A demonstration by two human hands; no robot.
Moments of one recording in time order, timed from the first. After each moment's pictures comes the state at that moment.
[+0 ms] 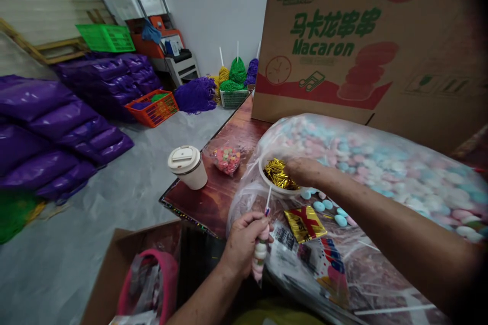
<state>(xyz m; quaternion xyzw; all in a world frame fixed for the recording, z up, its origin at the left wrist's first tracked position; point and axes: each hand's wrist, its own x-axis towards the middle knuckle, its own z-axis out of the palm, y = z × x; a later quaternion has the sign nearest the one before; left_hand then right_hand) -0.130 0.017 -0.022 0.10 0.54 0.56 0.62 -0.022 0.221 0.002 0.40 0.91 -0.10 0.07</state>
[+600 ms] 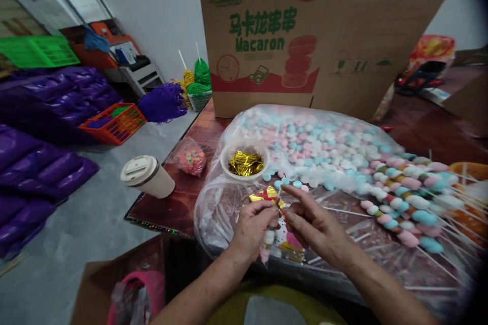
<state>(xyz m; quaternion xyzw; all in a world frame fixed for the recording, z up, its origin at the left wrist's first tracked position) -0.046 0.033 -0.013 0.30 0.49 0.50 0.65 0.089 0.042 -0.003 0.41 0.62 -0.59 -0.33</state>
